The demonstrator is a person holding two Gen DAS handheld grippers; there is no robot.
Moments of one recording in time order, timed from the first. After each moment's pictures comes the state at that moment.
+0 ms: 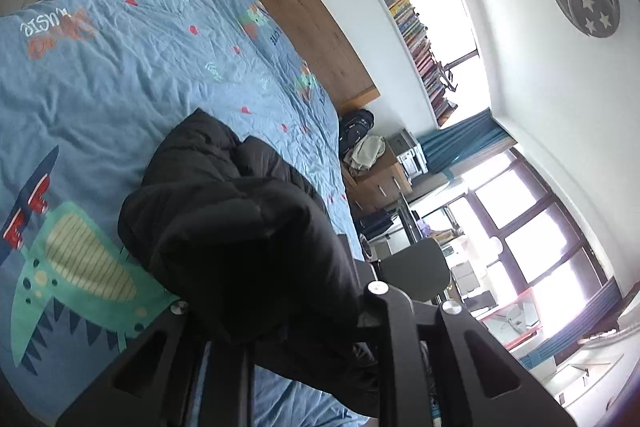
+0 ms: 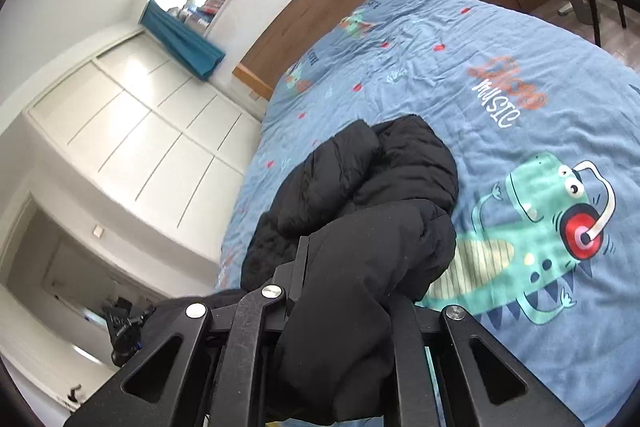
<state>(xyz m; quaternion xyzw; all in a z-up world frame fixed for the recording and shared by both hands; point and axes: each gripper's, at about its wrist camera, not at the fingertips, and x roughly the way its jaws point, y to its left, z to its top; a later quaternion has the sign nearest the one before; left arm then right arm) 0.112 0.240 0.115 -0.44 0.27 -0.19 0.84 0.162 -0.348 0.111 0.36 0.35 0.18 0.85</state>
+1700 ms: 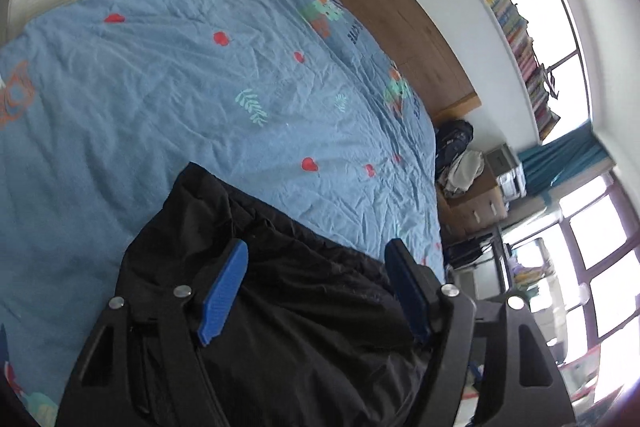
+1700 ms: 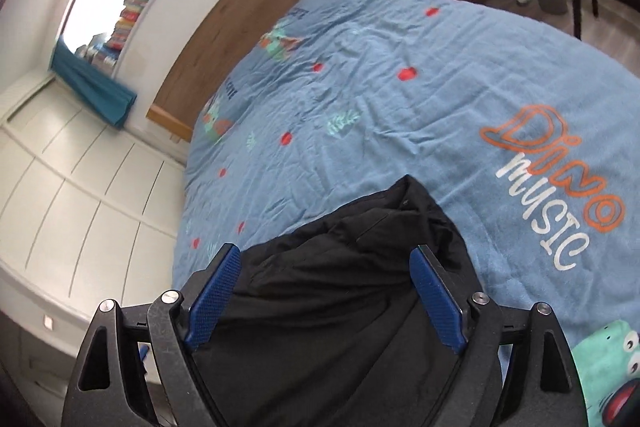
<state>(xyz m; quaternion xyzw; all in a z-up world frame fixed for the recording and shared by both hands) 0.491 0.224 0.085 -0.37 0.37 -0.05 0.85 0.457 -0.334 0.087 0.36 0.38 0.06 0.85</state>
